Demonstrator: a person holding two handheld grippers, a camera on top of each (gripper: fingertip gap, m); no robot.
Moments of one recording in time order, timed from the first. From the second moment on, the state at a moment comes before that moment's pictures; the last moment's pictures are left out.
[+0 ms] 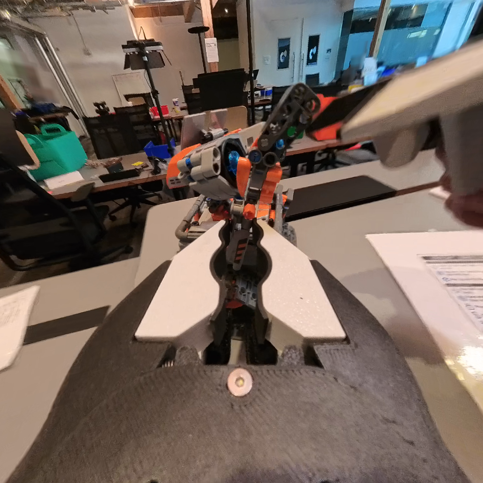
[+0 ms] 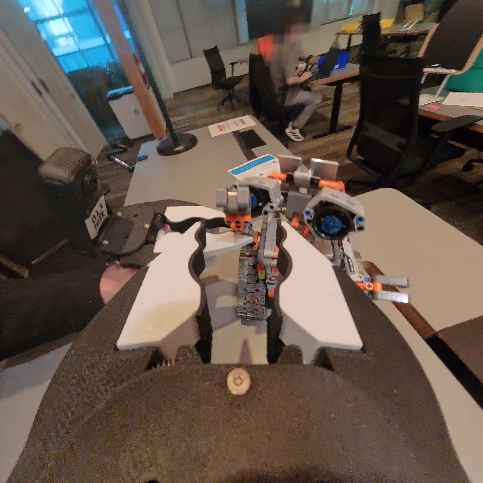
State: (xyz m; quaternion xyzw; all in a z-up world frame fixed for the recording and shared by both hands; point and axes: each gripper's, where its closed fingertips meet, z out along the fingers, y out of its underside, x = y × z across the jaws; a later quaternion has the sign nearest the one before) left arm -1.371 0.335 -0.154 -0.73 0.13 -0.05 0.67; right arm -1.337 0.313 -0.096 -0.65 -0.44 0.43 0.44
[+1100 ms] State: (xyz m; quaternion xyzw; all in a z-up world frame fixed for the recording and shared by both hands) left arm -1.365 0.334 -0.154 -0.73 0.11 -0.05 0.67; right arm -1.339 0.309 -0.088 -0.62 -0.43 0.41 0.50
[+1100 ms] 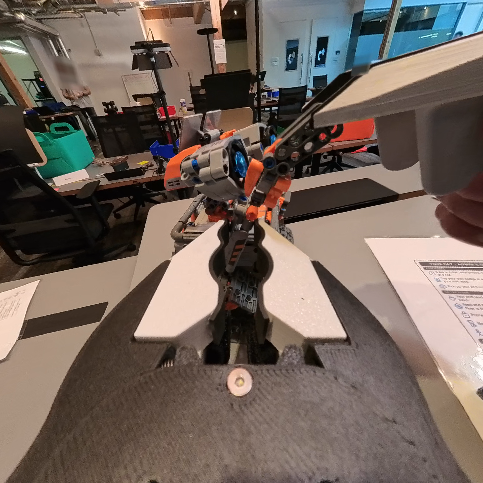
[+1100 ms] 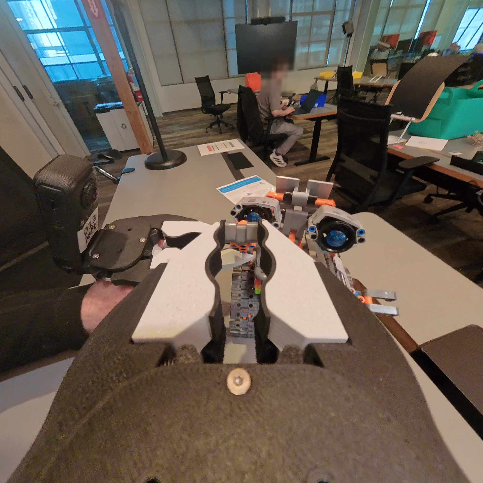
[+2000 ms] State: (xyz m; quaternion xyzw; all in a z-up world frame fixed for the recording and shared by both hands) left arm -1.368 0.331 -0.176 -0.74 0.14 0.00 0.65; right arm -1.316 0.288 -0.135 -0.67 -0.43 0.40 0.45
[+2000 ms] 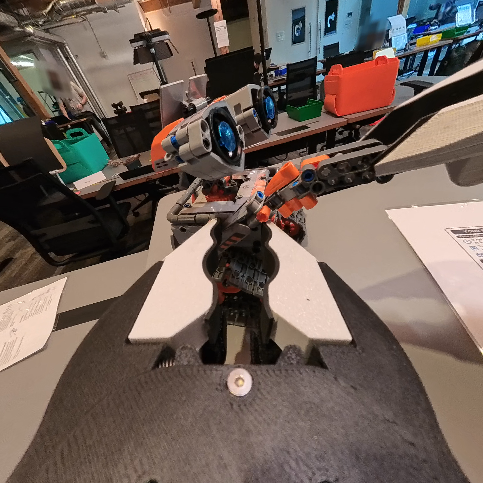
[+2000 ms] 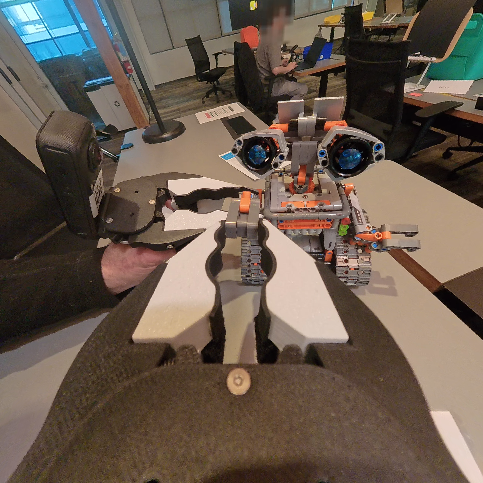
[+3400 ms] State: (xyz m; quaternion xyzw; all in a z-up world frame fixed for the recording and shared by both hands) left arm -1.373 0.332 -0.171 -0.74 0.14 -0.01 0.66; right arm -1.321 0.322 -0.131 -0.64 -0.31 0.67 0.21
